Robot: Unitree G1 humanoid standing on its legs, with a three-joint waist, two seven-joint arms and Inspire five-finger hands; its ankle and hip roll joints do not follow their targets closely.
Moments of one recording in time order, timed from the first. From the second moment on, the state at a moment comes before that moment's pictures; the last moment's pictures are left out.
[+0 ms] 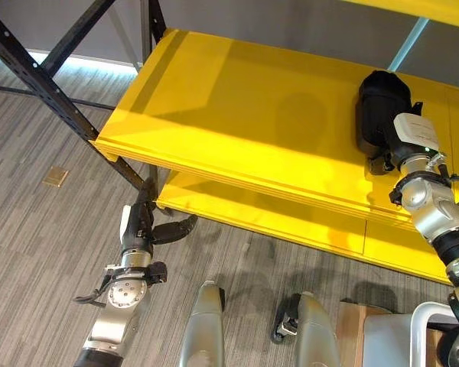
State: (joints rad) left arm 0.01 0.49 -0.09 0.03 -0.35 -0.09 0.30; right arm -0.84 -0.83 0.51 0.70 -0.33 0.09 -0.25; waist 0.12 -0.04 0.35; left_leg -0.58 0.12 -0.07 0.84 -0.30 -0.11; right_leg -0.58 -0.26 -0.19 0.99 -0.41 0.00
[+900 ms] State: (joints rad) left arm 0.01 0.49 -0.07 0.03 -0.35 -0.09 0.29; right arm -0.79 -0.93 0.52 0.50 -0.14 0.05 -0.06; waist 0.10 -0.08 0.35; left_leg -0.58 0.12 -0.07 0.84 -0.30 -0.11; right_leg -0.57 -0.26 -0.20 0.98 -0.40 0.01
